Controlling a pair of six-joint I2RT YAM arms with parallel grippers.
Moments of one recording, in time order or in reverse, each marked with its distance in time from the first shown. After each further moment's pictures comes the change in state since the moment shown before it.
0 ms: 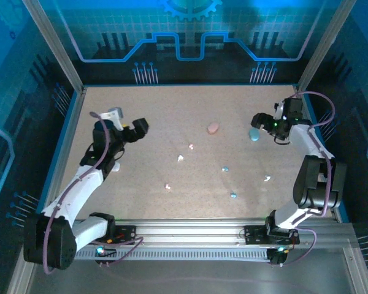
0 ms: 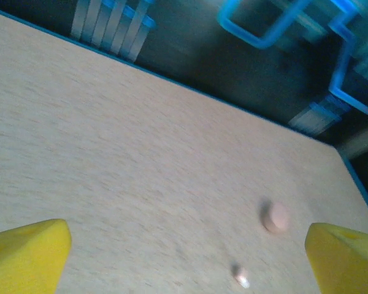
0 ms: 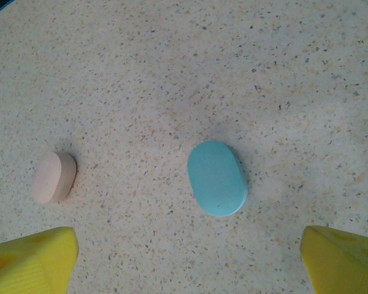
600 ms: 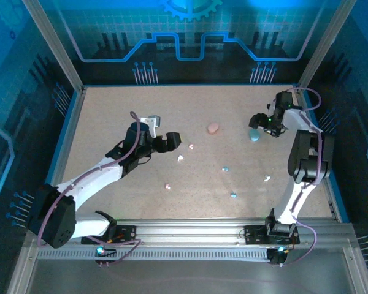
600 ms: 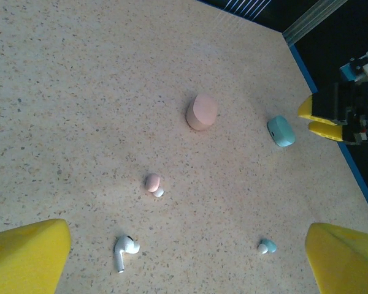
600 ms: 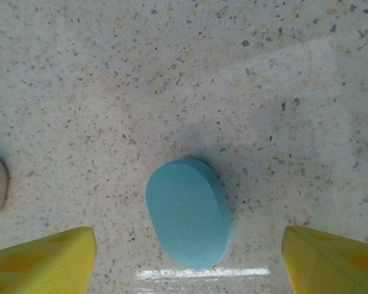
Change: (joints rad) left arm -0.291 0.181 0.064 -0.017 0.018 -0.045; right arm 0.027 0.325 0.274 -0.196 0.042 -0.071
